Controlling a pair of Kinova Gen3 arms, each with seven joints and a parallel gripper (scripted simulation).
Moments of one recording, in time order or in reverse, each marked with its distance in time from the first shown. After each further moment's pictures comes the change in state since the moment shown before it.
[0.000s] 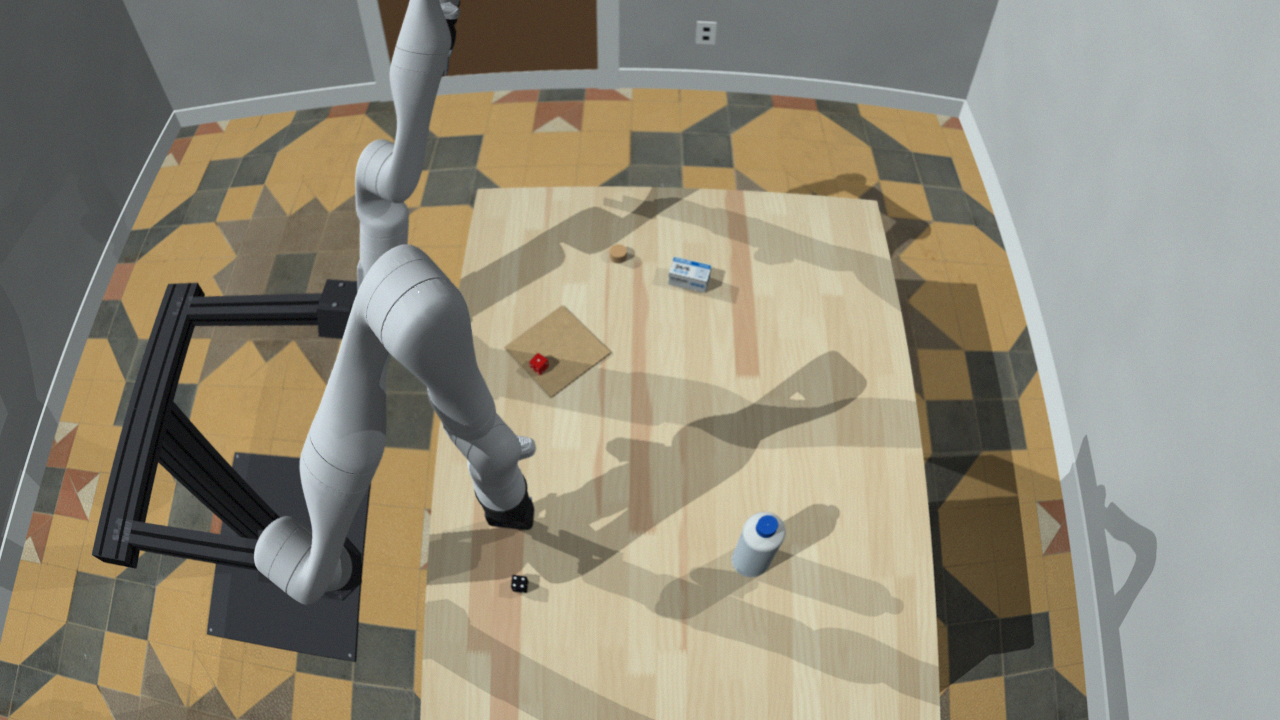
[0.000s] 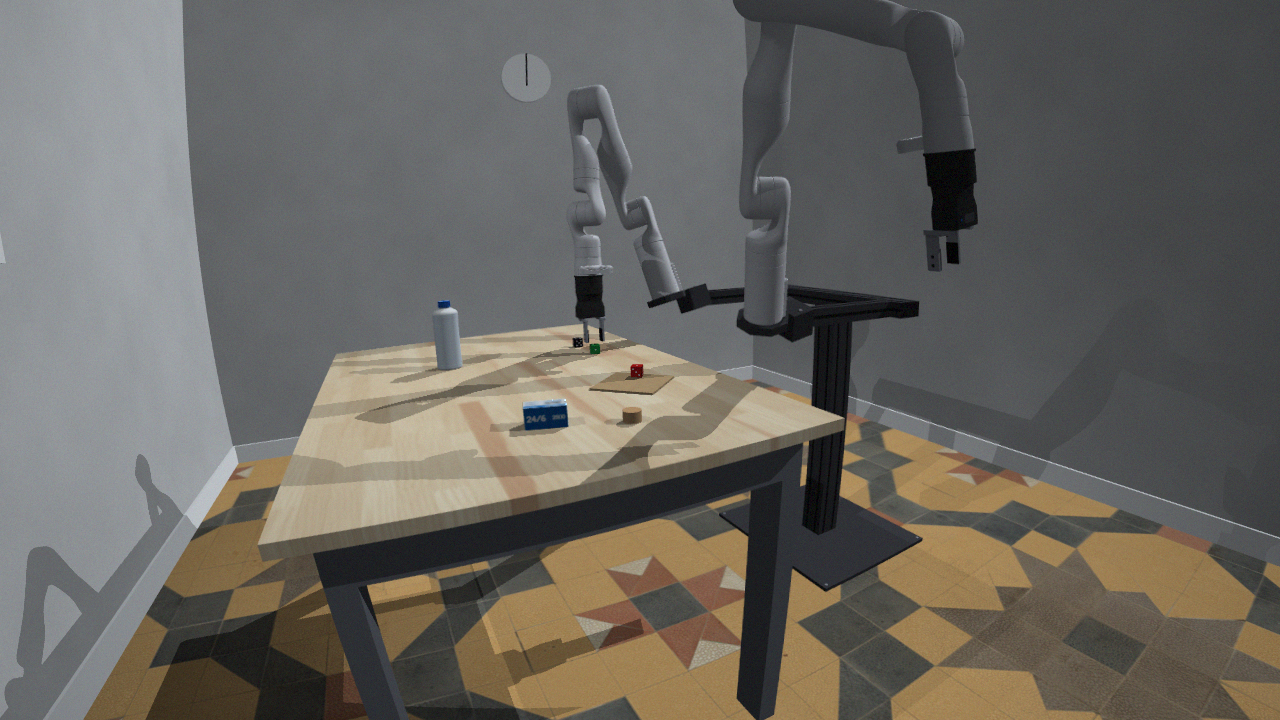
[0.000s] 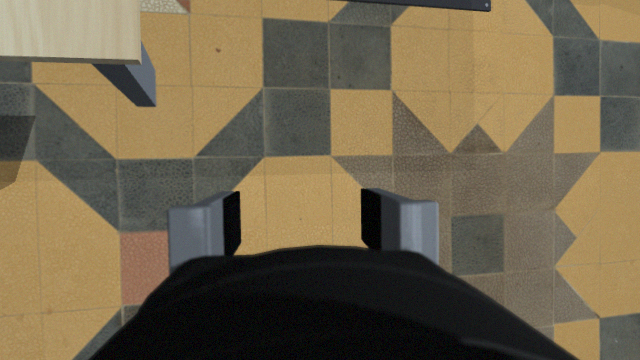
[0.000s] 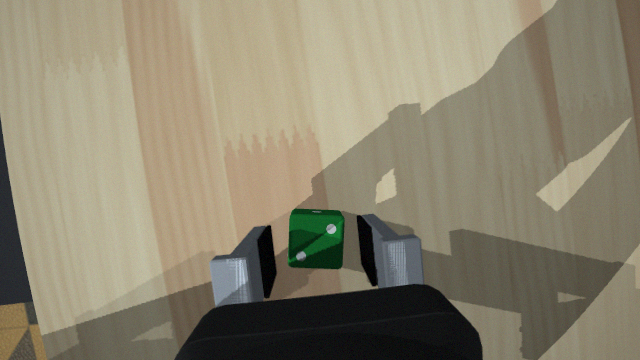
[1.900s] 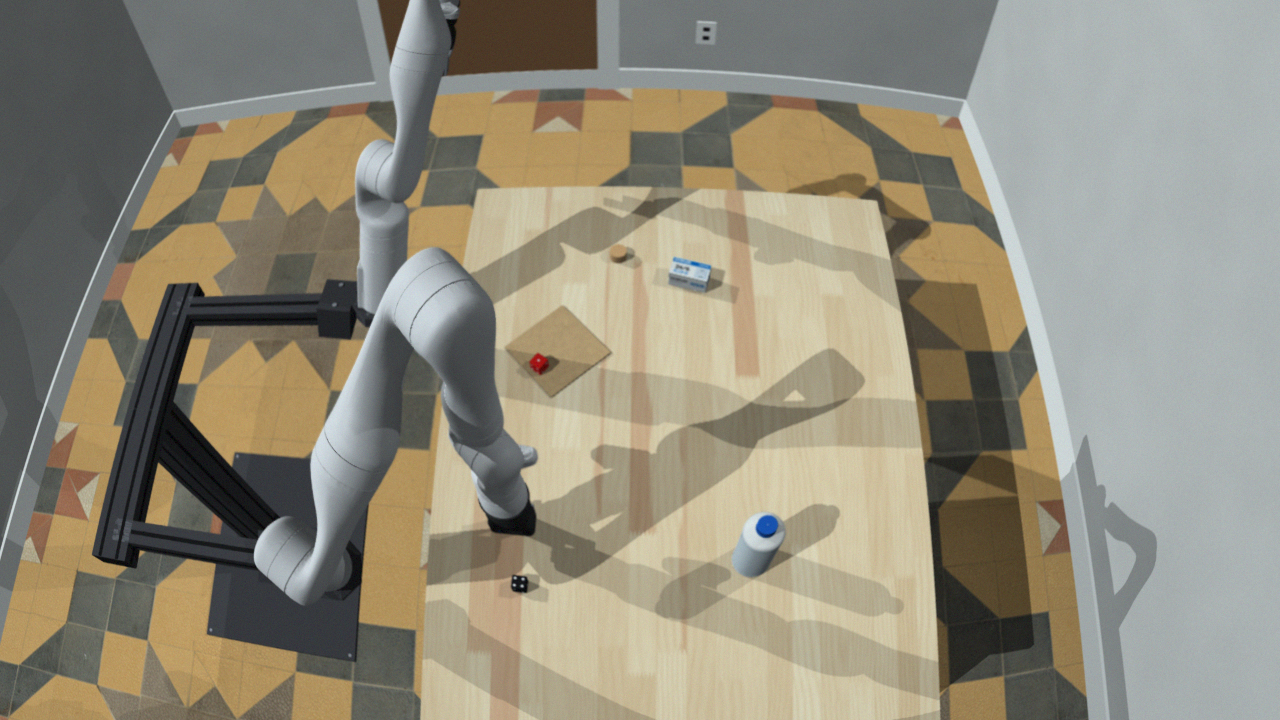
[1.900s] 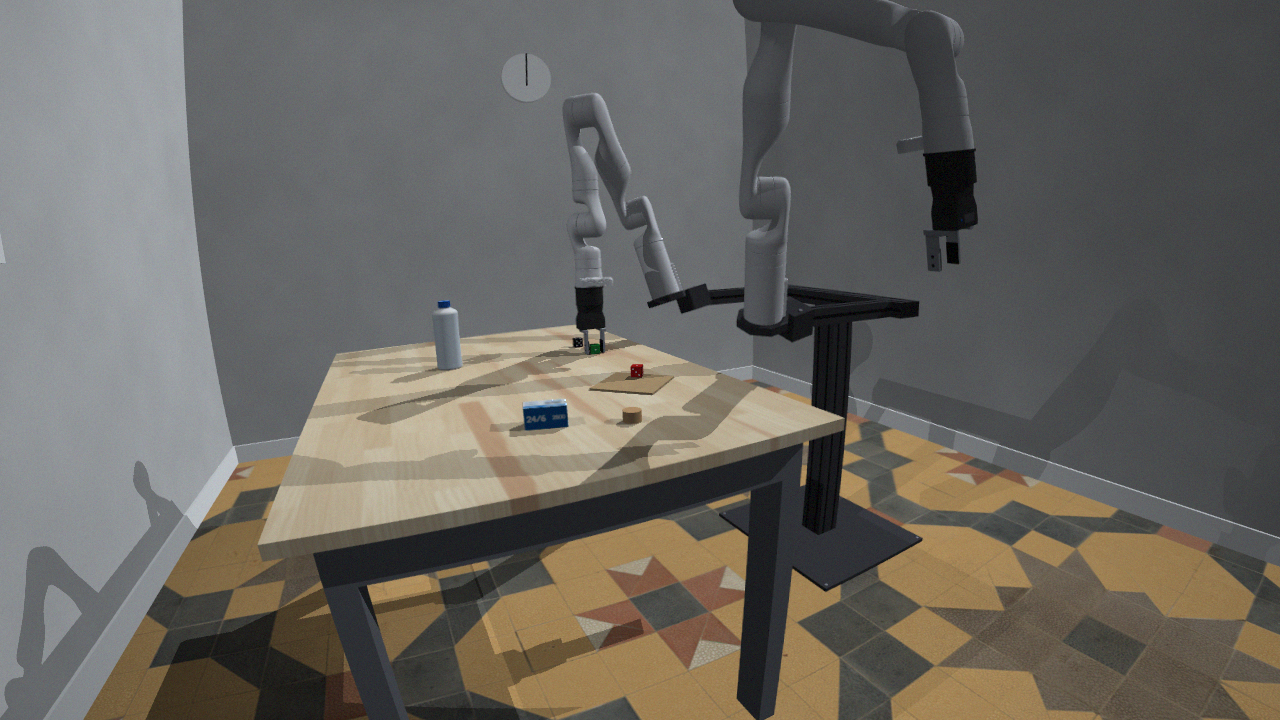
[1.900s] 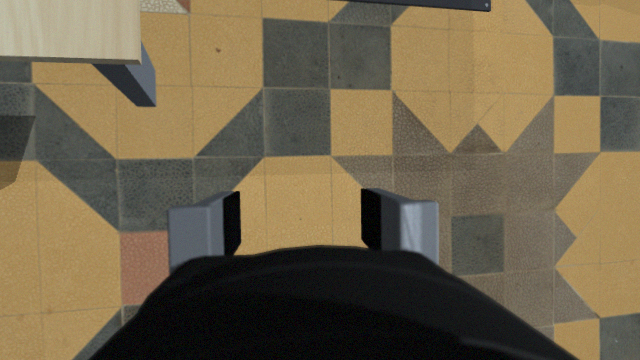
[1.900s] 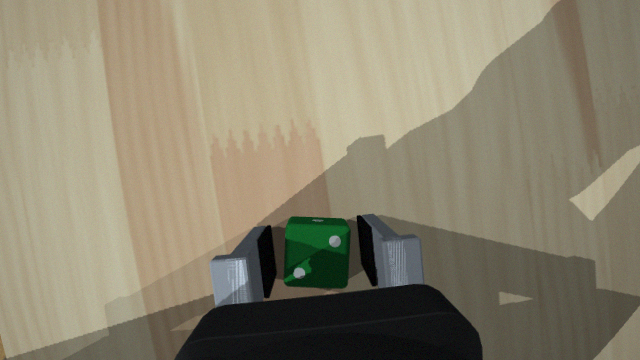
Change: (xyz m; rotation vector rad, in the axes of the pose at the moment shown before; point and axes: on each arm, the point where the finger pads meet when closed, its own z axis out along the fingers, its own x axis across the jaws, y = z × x) left arm 0.000 0.000 0.000 0.000 0.000 0.000; right arm 0.000 0.000 0.031 0.000 0.000 0.000
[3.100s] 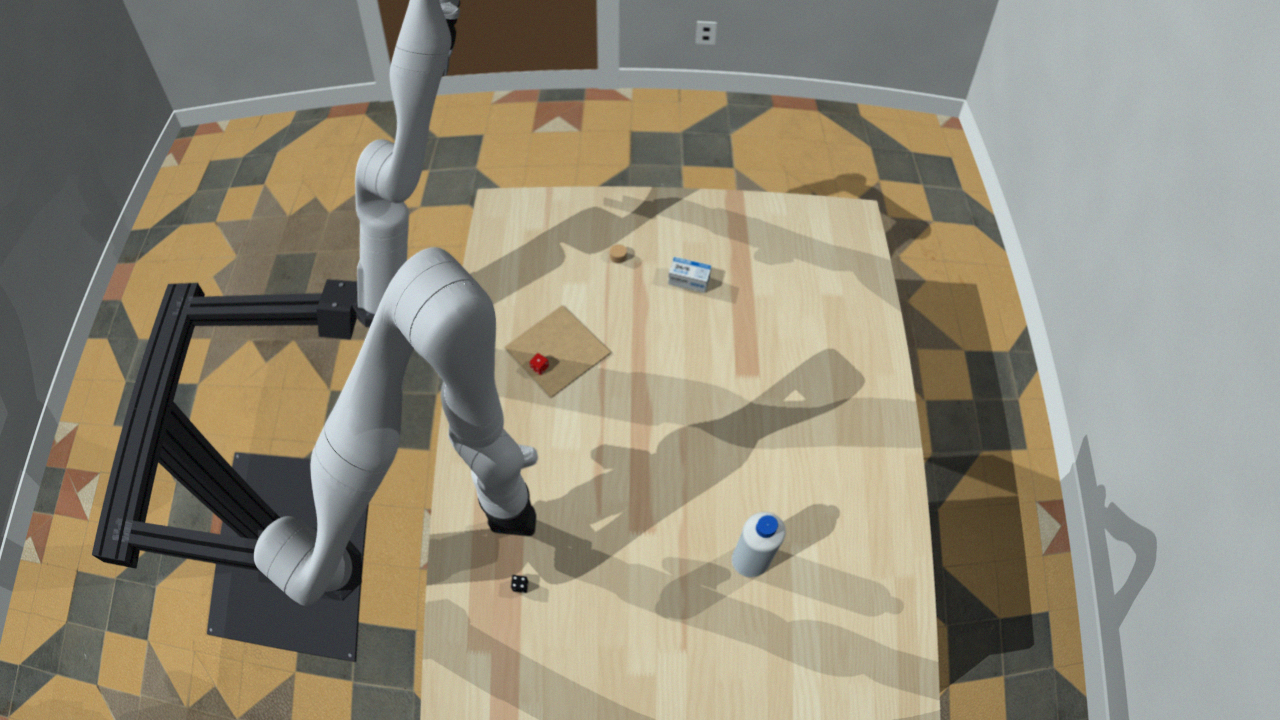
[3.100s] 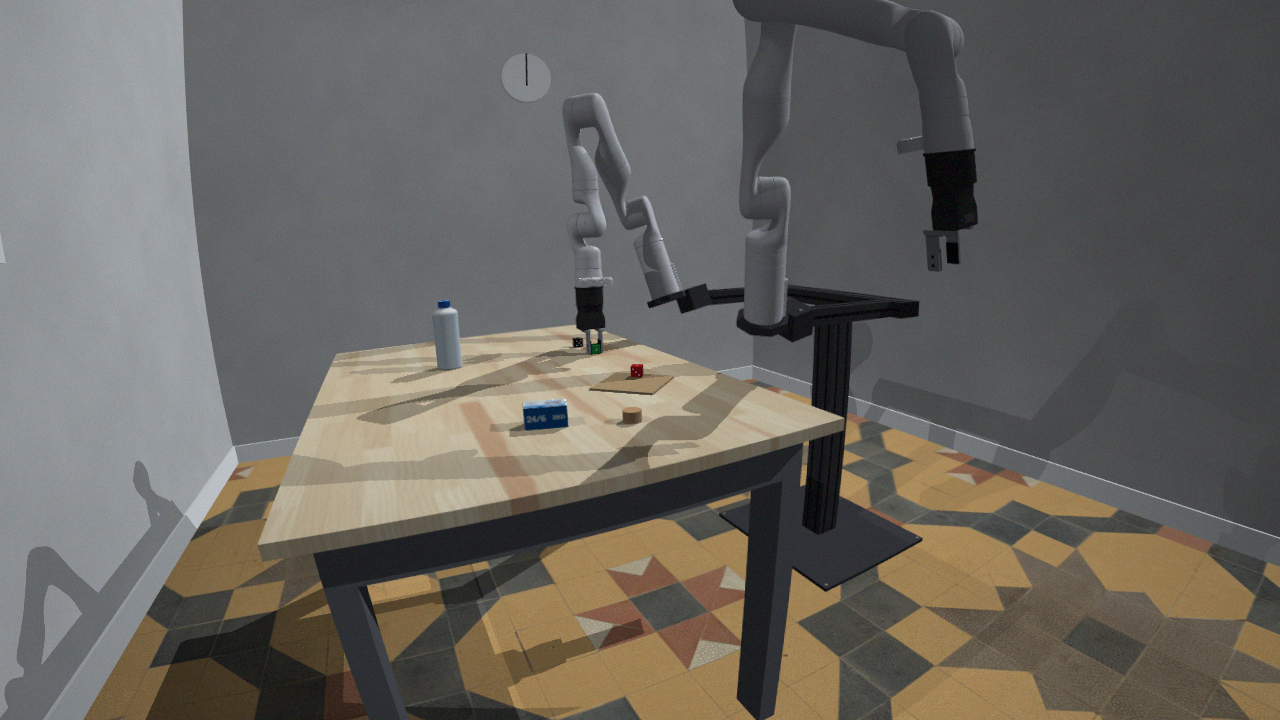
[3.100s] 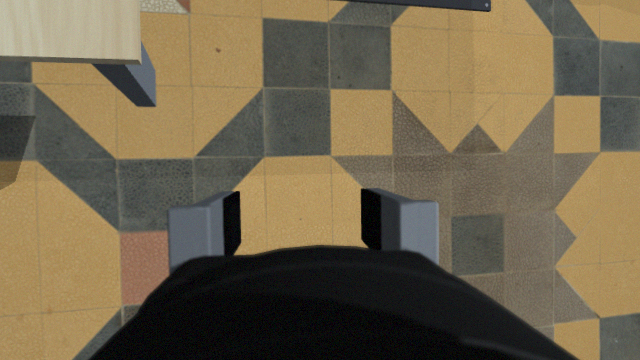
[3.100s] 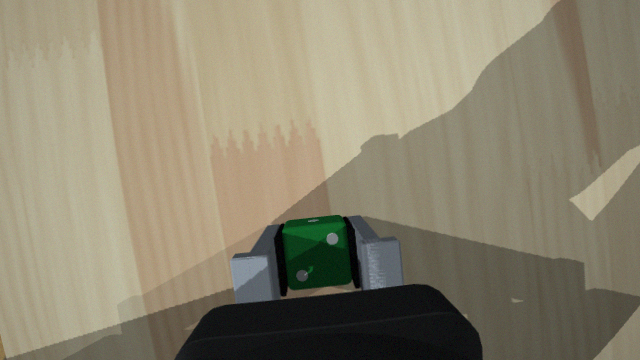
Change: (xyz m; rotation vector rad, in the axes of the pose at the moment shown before) left arm 0.000 0.000 0.000 0.000 0.000 0.000; right arm 0.000 0.000 0.000 0.000 0.000 0.000
